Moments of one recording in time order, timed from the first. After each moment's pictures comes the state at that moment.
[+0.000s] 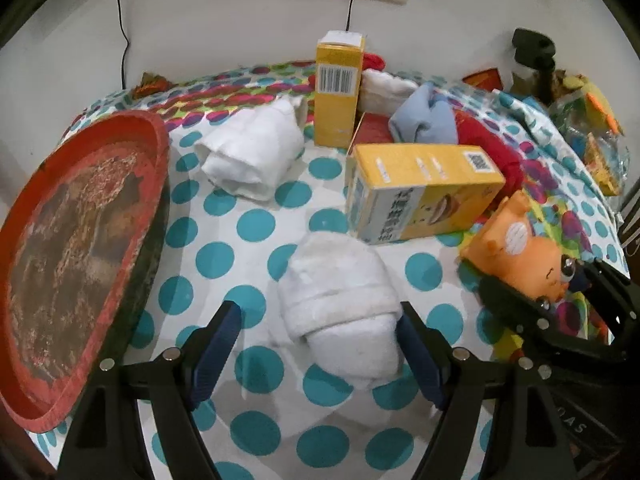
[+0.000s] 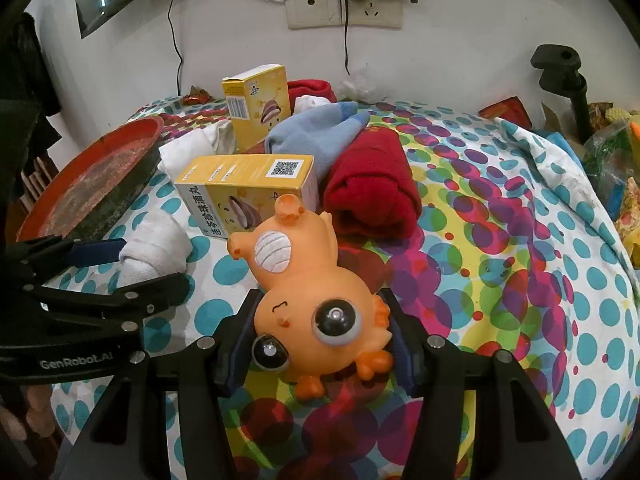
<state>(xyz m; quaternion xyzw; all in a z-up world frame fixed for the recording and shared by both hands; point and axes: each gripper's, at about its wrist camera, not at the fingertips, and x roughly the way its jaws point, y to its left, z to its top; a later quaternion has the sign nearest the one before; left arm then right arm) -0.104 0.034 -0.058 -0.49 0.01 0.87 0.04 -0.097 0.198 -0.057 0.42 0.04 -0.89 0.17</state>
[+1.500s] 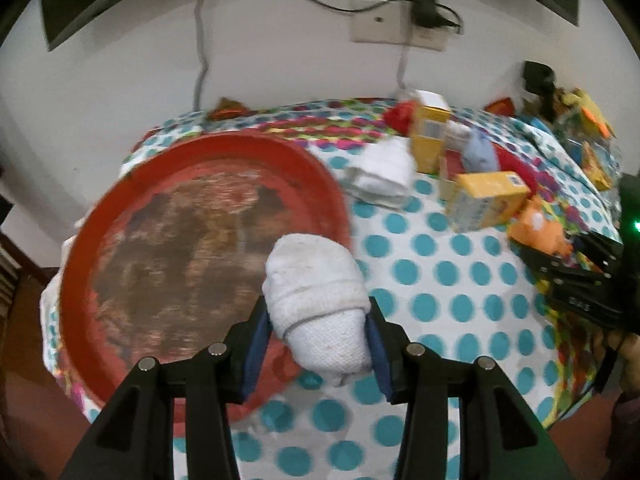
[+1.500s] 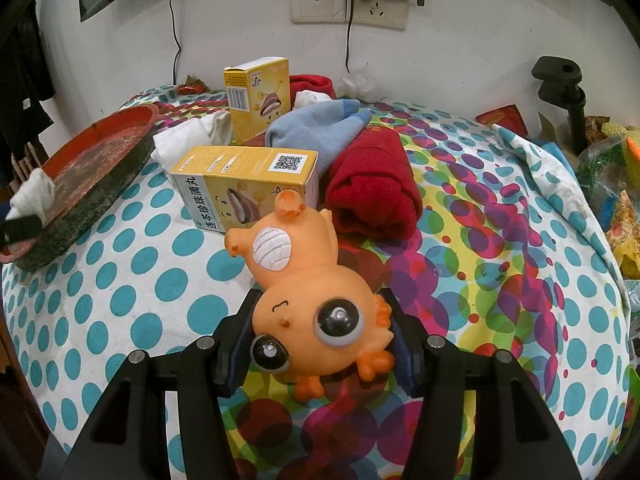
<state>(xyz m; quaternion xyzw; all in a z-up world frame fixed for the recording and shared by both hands) -0.053 -0.080 0.000 -0.45 0.04 0.89 0.01 -0.097 0.188 -0.057 0.42 0.07 -0.89 0.15</state>
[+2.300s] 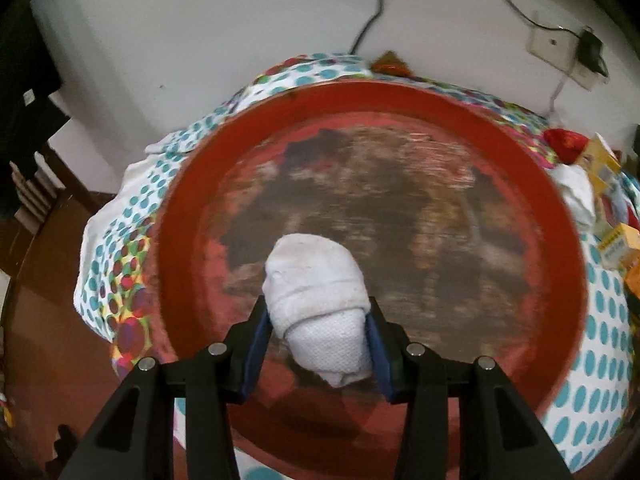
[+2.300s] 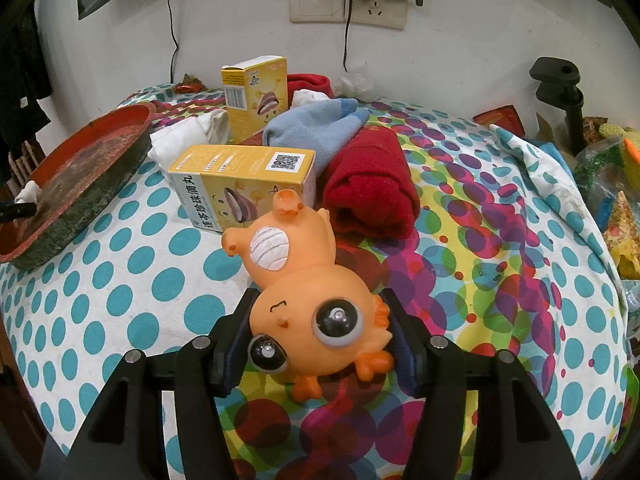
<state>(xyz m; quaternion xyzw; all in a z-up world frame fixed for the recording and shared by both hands) -0.067 -0.242 -0.034 -0.50 -0.03 0.86 -0.12 -0.098 0.190 -0.058 0.42 0.07 -0.89 0.14</state>
